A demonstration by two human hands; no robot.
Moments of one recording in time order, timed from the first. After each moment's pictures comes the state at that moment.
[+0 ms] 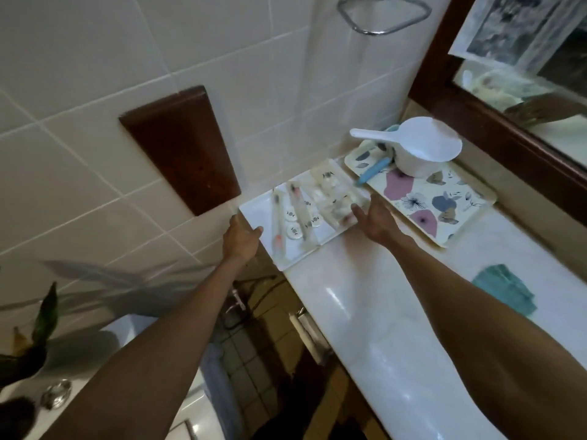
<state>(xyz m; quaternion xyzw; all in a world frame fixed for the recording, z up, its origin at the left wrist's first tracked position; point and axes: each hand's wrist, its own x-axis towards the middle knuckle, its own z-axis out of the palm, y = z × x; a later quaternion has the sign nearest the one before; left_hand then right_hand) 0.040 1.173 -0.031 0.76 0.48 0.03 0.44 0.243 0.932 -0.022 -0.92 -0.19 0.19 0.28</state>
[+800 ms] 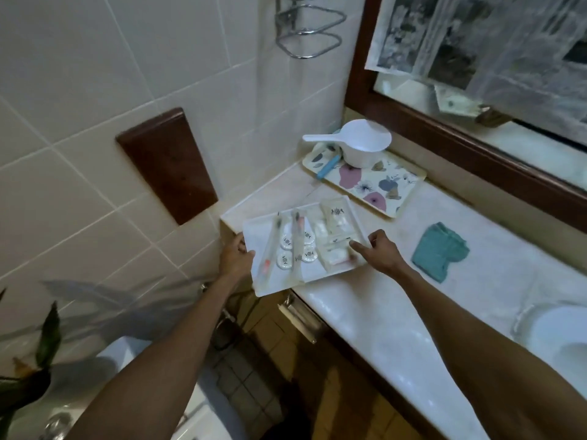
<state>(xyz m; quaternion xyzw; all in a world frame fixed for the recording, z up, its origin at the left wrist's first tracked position) -0.016 1.127 -0.008 0.78 0.34 -0.01 0.52 0.120 0.812 0.009 -0.91 -0.01 0.22 0.35</state>
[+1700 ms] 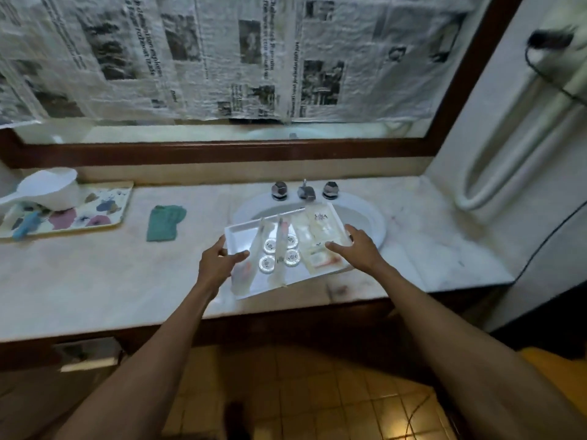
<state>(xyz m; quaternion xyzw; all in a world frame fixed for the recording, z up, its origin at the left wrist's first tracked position) -0.150 0.625 0.080 0.81 -0.05 -0.16 0.57 -0.296 0.320 0.113 -0.88 0.27 -0.05 0.39</state>
